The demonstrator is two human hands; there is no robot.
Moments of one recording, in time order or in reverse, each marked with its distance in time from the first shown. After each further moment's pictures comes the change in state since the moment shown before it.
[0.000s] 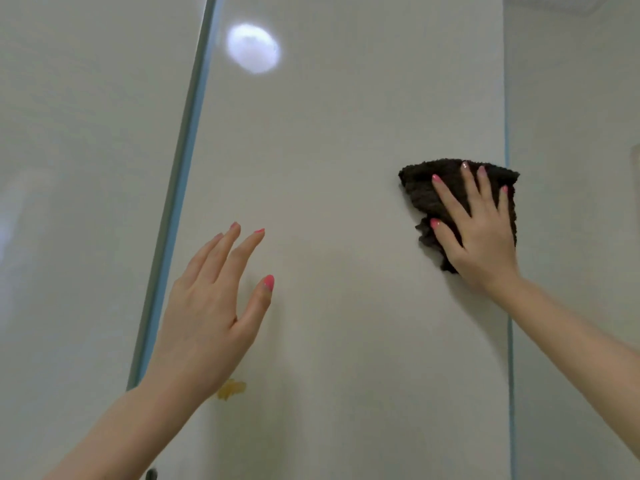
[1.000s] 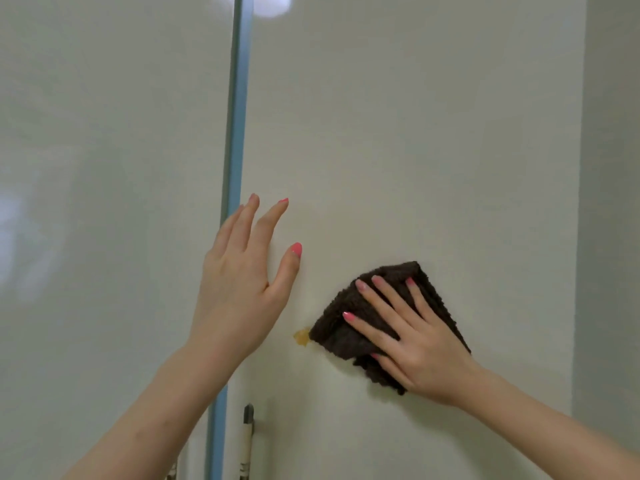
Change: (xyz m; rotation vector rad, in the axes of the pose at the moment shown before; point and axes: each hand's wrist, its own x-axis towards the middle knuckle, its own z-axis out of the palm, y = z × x) left_hand -0.012 -0.054 -0.022 -0.033 -0.087 -0.030; right_hand -0.146 -0.173 0.028 0.002 -0.206 -0.585
